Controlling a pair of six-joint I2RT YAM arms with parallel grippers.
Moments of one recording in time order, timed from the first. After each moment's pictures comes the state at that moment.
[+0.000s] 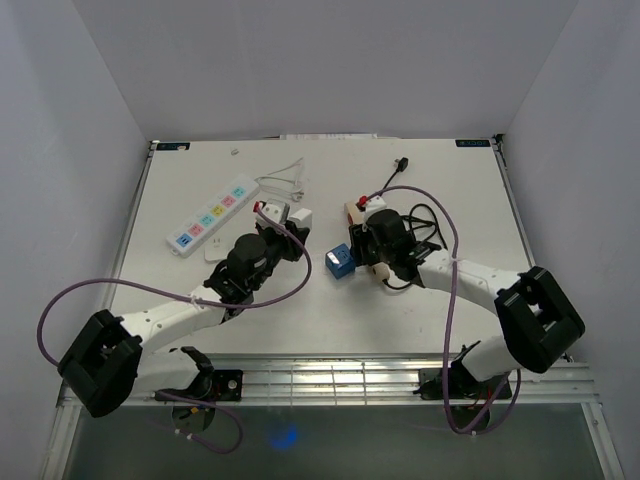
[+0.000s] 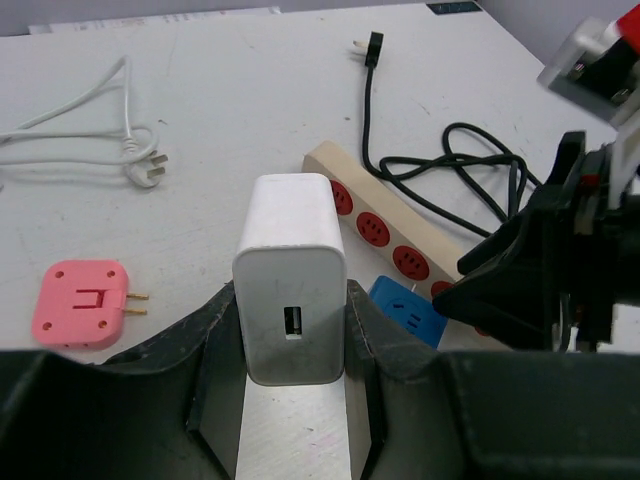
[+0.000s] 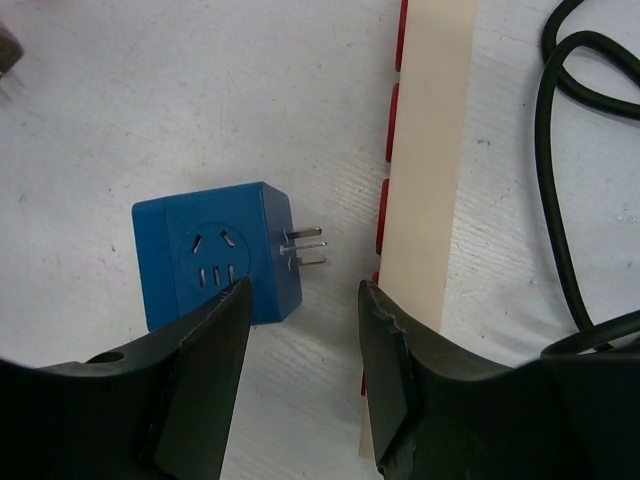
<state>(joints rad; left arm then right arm) -0.73 1.21 0.54 0.56 -0.21 -0.20 0.69 1.42 0.78 0.00 0.08 0.22</state>
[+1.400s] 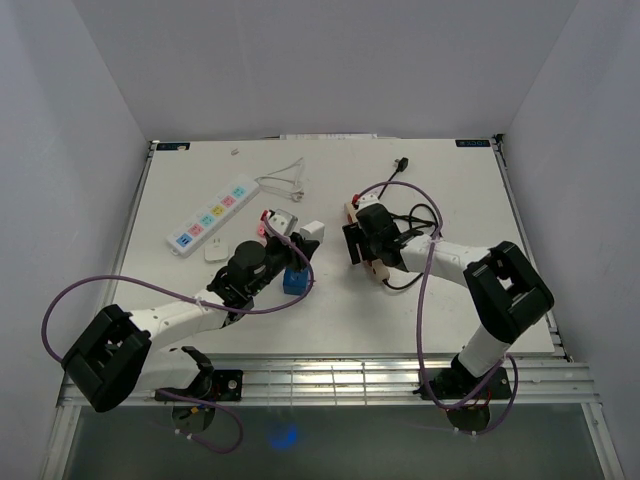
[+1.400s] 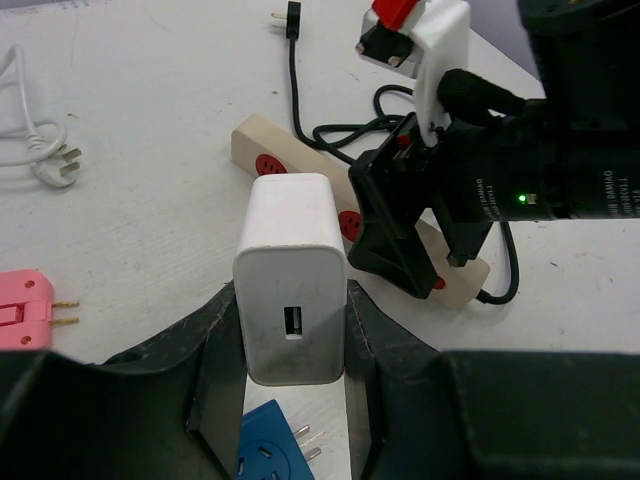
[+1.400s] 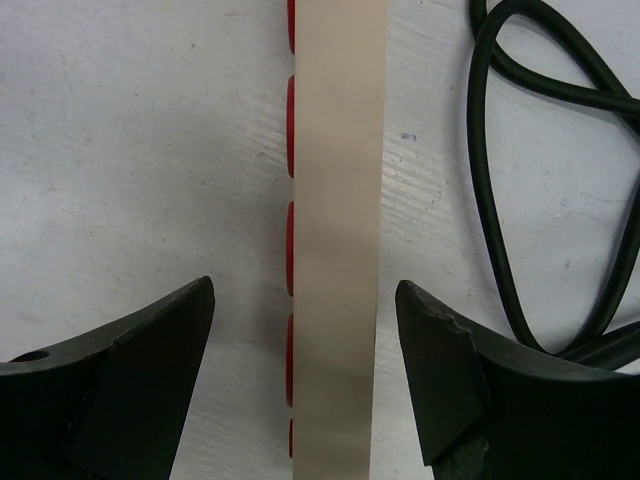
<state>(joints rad) -0.73 1.22 0.47 0.67 -0.05 -0.20 0.67 1.64 0.91 -0.09 0.23 0.17</state>
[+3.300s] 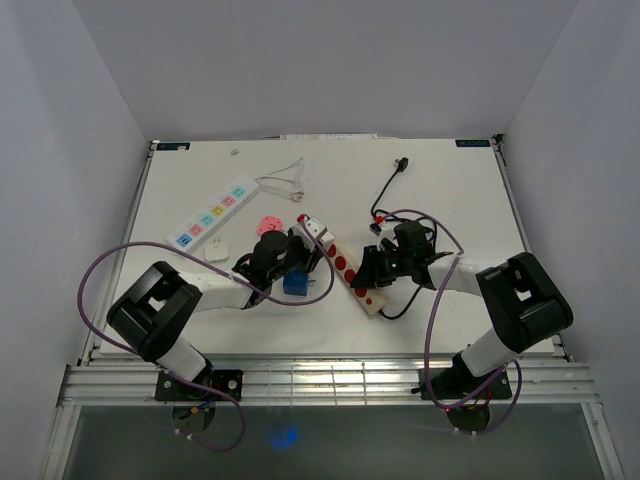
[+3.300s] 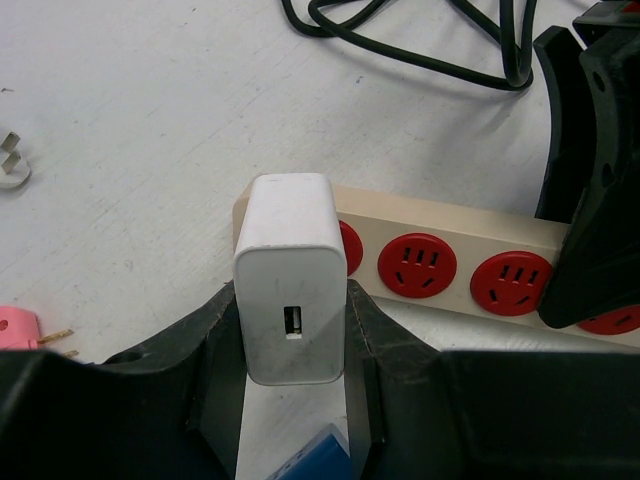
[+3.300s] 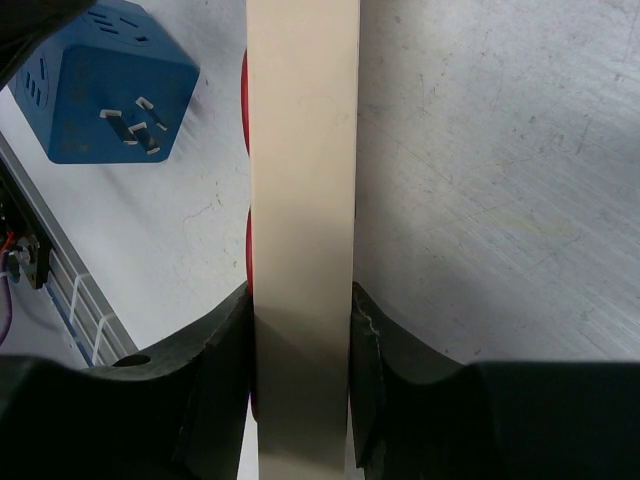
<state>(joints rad) -0.70 1.55 0.58 0.69 0.10 0.10 0.48 1.56 0.61 0.14 -0.60 0.33</state>
